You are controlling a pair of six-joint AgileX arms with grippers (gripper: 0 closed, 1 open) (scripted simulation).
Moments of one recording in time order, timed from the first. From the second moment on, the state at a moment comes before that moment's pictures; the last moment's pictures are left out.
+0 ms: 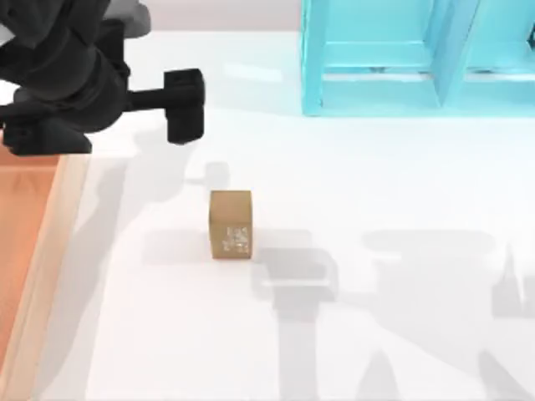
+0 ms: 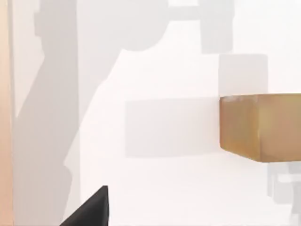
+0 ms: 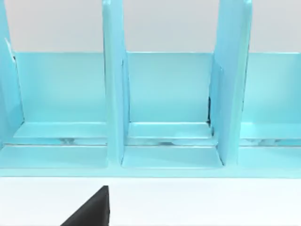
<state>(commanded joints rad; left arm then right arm) -0.42 1.58 1.42 -1.01 -0.01 -0.40 0.00 0.00 0.00 0.00 0.00 0.00</state>
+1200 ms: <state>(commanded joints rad) -0.58 2.18 1.90 -1.30 0.00 -0.56 0.00 0.00 0.00 0.00 0.00 0.00</state>
